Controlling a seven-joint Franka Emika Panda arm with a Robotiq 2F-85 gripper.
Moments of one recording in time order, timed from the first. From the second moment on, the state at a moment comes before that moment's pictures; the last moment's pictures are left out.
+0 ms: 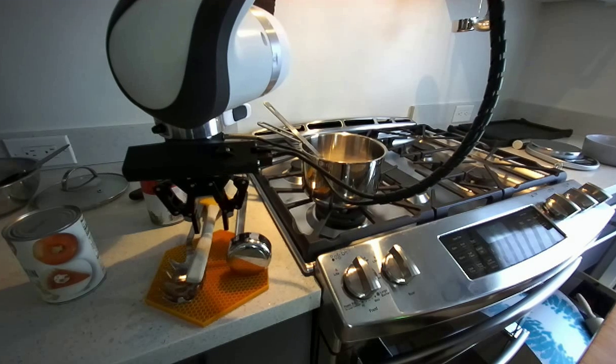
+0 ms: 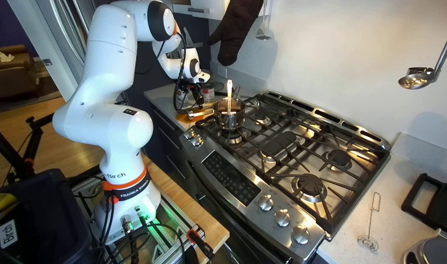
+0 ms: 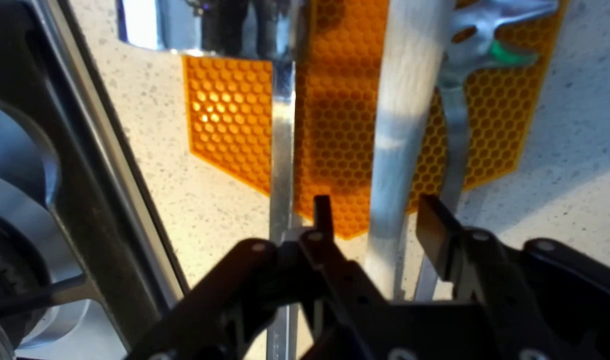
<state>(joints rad) 0.53 0.60 0.03 -1.83 -0.15 2.49 0.97</state>
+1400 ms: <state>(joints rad) 0.41 -0.05 0.12 -2.38 -0.31 2.46 0.83</state>
